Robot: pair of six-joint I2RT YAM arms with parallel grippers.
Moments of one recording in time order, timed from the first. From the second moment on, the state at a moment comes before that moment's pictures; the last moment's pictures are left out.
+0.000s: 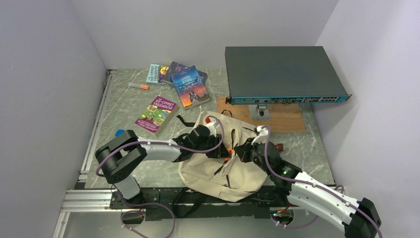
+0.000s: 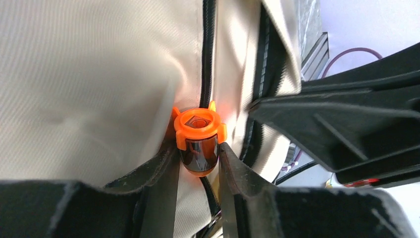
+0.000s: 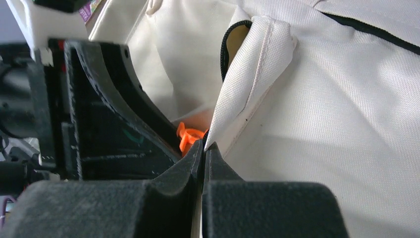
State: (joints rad) left arm -0.96 1.66 0.76 0.38 0.27 -0.90; right arm 0.80 0.57 0.19 0.01 0.20 0.62
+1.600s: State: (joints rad) left arm -0.94 1.80 1.03 0.22 0.22 -0.80; right arm 0.80 0.51 0.25 -0.18 0.23 0.64
